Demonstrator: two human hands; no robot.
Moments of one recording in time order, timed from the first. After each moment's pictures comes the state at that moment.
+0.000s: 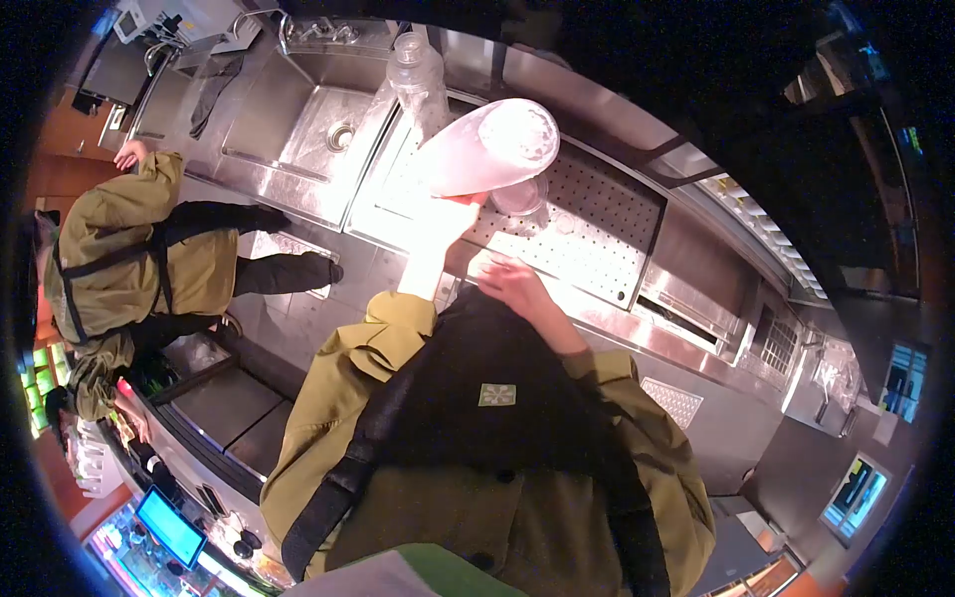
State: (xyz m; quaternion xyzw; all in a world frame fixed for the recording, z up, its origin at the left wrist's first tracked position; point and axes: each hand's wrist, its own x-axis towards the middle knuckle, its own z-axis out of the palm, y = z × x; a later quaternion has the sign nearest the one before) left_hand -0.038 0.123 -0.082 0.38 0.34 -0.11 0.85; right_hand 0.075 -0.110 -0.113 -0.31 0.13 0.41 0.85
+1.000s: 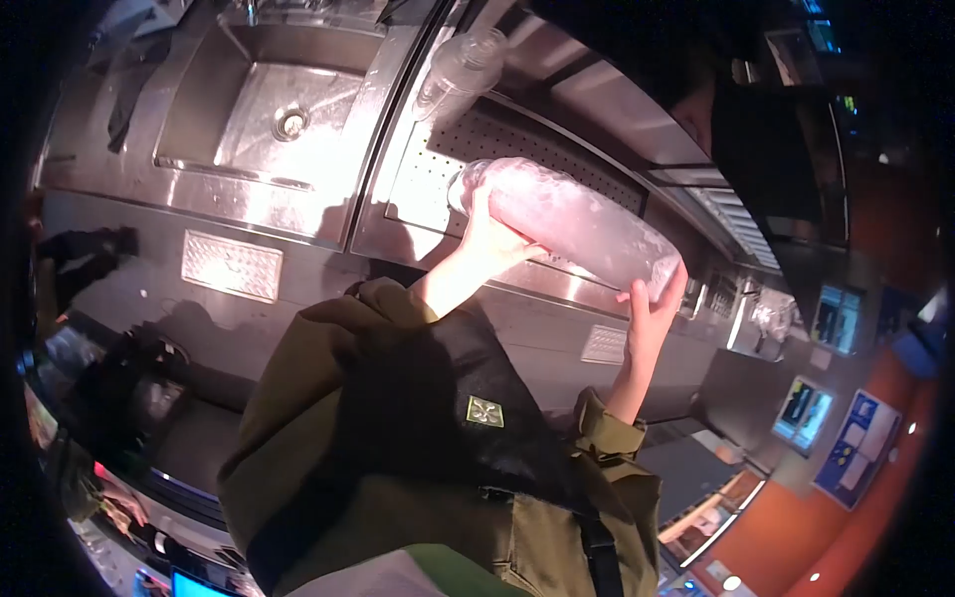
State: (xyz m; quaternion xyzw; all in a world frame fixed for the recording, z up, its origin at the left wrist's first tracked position) left_hand 0.173 0.119 -0.012 -0.09 0.26 -0.38 0.88; right_hand 0.086 -0.060 0.117 -0.82 0.17 -0.14 0.53
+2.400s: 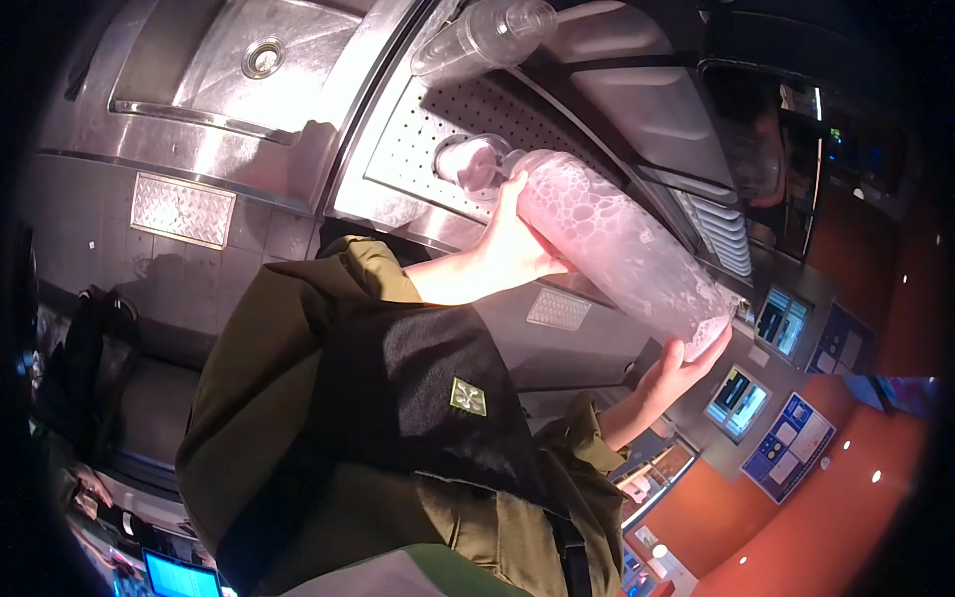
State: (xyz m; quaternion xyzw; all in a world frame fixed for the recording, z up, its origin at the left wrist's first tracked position) left_hand 0.169 0.120 0.026 -0.23 0.12 -0.40 0.88; right_hand 0.085 -0.040 0.190 -0.90 0.14 -0.26 0.33
